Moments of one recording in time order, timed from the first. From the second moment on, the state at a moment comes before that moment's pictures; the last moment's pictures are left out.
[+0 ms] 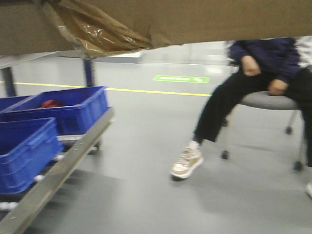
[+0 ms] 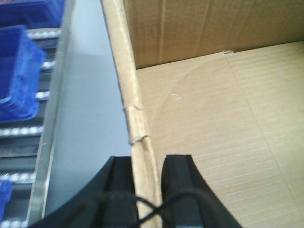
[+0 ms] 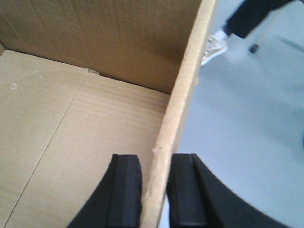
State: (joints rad) left arm -0.48 1.31 -1.71 0.24 1.26 -0.33; right arm 0.47 1.41 -1.83 -0.01 1.27 0.08
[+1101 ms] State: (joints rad) left arm -0.48 1.31 -1.71 0.24 1.26 -0.33; right arm 0.47 1.41 -1.83 -0.01 1.27 0.08
